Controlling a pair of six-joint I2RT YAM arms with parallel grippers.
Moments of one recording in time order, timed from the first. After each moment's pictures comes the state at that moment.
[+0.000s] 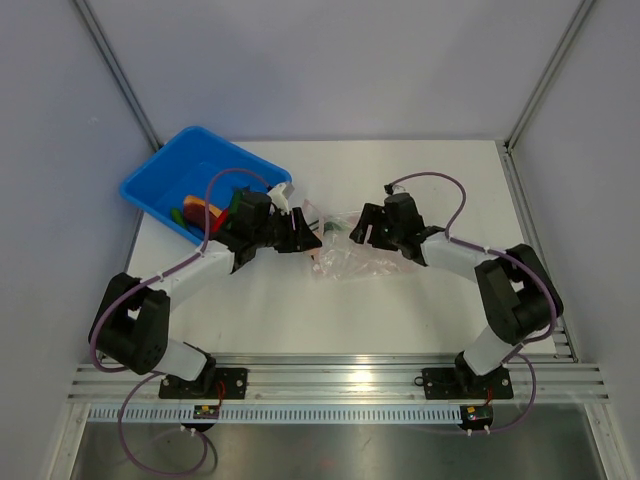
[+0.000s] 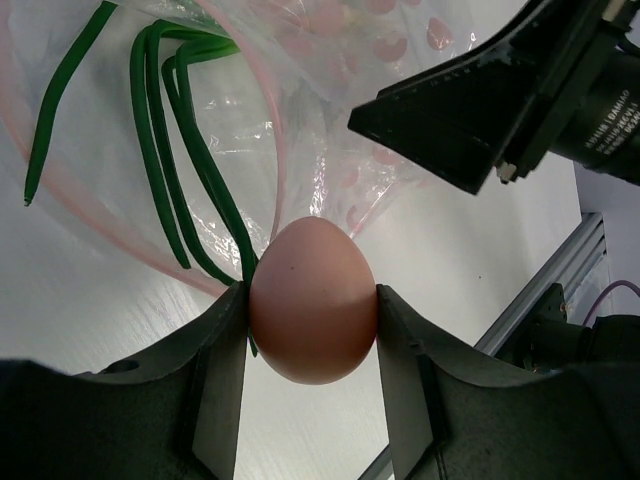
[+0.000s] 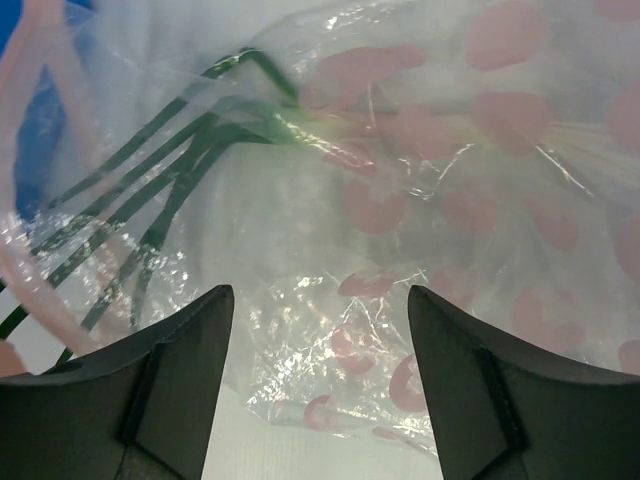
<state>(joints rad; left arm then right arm) -0.47 1.44 0.86 -0.03 0.42 -0.55 0.46 1.66 0.91 0.04 -0.06 0.62</state>
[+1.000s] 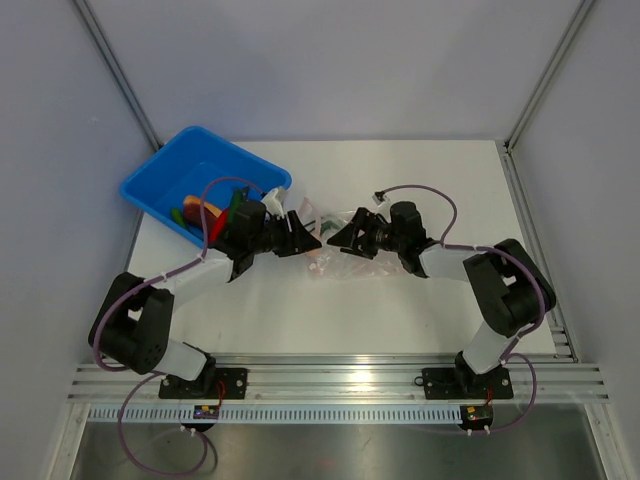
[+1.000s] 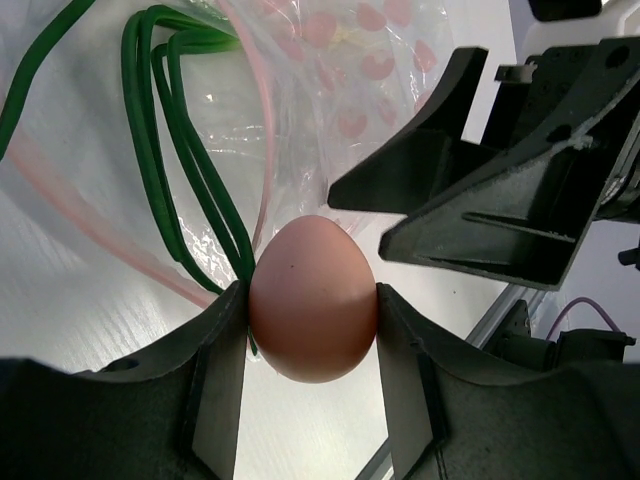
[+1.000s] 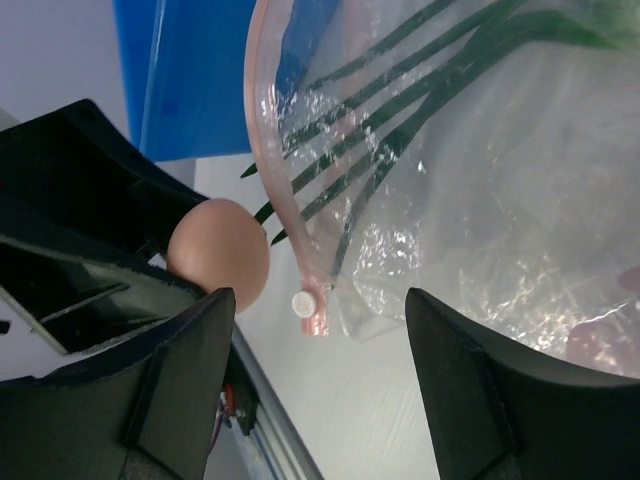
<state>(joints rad) -0.45 1.44 0.76 0.15 0.45 -0.66 0.46 1.69 0.78 0.48 -0.56 0.88</state>
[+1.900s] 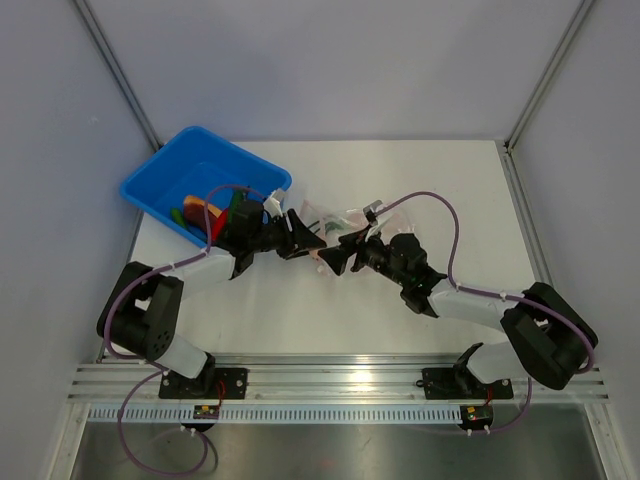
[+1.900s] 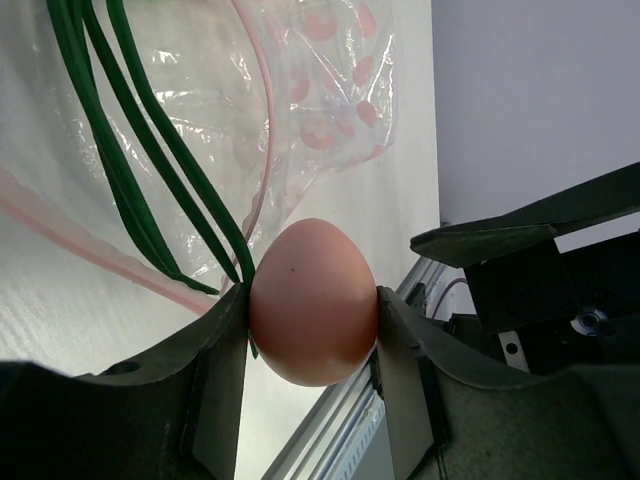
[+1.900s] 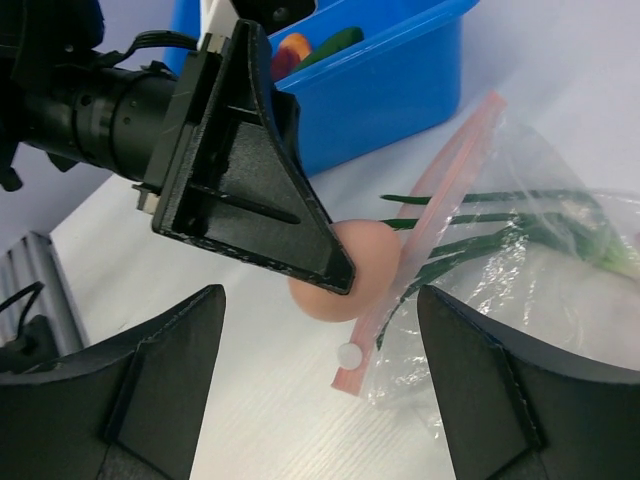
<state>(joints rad) -0.41 1.52 0.74 0.28 0.63 -0.89 0.73 1.37 0.54 0.75 -0.18 0.41</state>
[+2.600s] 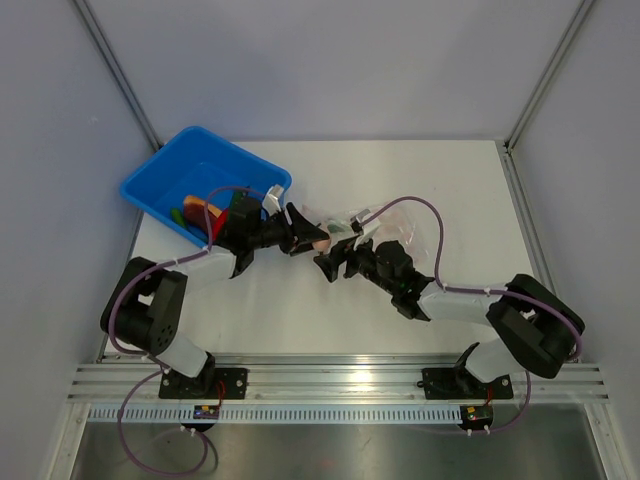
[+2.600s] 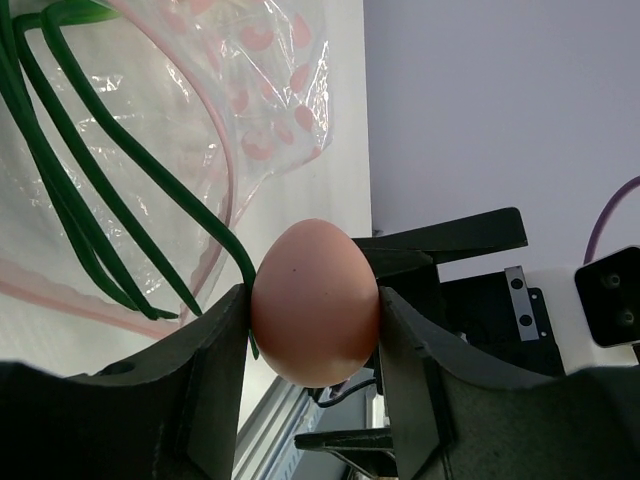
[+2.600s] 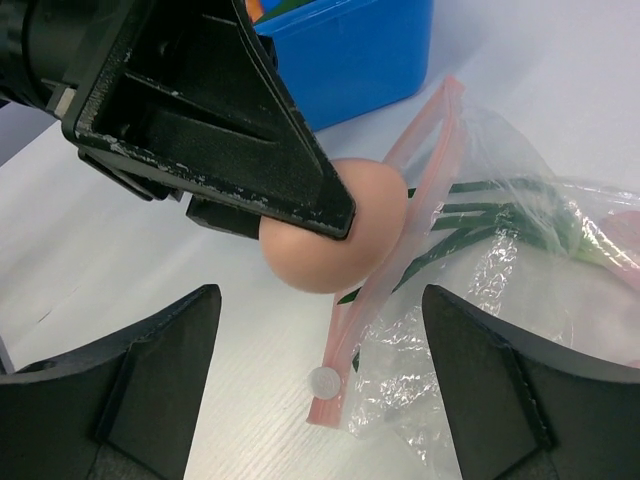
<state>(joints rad) -0.40 1.54 0.74 0.42 0.69 -1.08 0.82 1.44 0.54 0.76 -0.01 0.28</state>
